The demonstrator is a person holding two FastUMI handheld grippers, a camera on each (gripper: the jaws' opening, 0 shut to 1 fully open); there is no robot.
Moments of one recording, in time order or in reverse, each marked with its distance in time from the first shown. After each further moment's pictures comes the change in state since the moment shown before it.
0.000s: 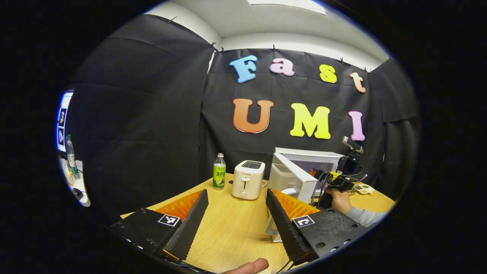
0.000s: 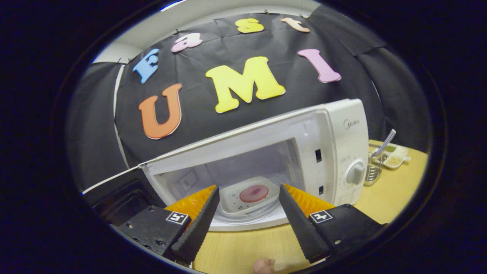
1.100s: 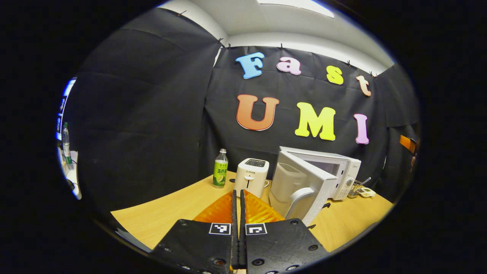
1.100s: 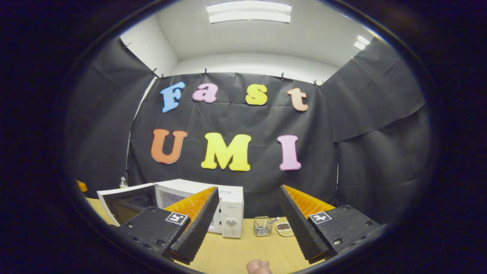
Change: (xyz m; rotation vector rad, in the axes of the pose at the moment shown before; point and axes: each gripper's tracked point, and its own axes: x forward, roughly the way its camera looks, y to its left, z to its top) left arm 0.041 0.016 -0.023 -0.070 0.008 -0.019; right arm -0.325 -0.134 0.187 -0.338 -0.346 -0.090
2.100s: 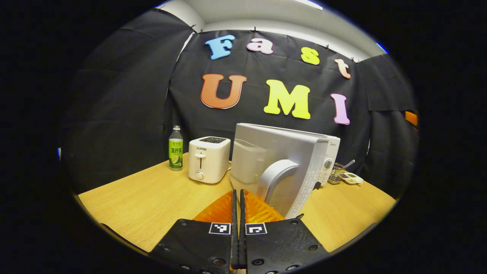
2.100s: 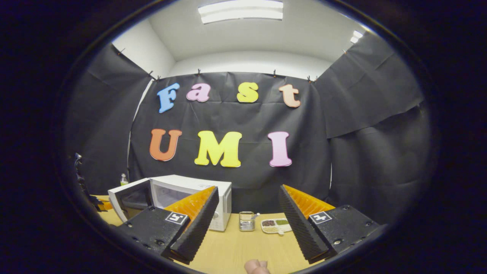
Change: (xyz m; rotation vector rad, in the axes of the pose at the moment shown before) left arm 0.038 -0.139 -0.075 0.083 0.108 -0.171; right arm -0.027 -0.090 0.003 0.039 0.037 0.011
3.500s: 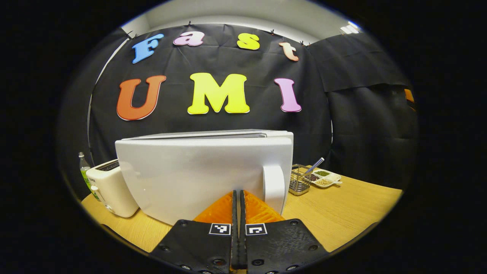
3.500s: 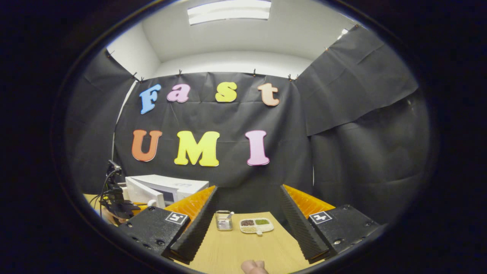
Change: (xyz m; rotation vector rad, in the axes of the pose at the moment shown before) left arm 0.162 -0.198 0.017 0.182 -0.021 -0.353; right arm -0.004 -0.084 -0.011 0.008 -0.028 -0.115
